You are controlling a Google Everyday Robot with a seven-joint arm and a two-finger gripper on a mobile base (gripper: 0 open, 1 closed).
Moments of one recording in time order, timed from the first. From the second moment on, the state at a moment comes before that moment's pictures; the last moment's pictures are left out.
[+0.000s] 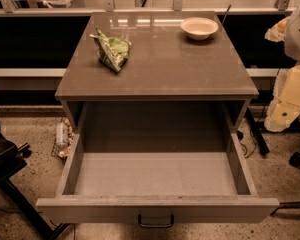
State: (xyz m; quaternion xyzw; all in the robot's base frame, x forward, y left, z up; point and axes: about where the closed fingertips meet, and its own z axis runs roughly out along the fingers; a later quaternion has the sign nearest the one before) arm 0.438 -0.215 0.984 -0.60 0.78 -0.04 0.17
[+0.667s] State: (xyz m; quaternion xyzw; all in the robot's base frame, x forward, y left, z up) arm 0.441 -0.215 0.985 -0.59 0.78 -0.04 0.18
